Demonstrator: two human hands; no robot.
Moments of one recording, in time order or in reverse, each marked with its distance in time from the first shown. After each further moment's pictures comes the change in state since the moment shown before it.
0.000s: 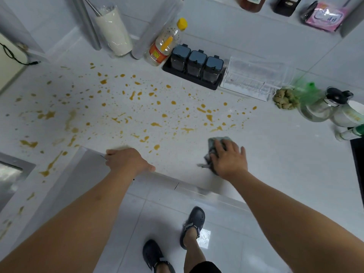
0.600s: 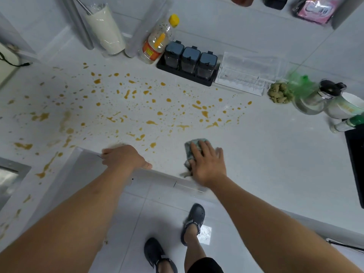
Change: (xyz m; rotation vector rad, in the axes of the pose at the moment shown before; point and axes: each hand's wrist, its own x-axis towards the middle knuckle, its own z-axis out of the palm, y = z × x) left_hand 0.017 0.006 0.001 0.034 -0.050 -0.069; right_hand -0.026 -0.057 0.018 -0.020 0.011 -0.132
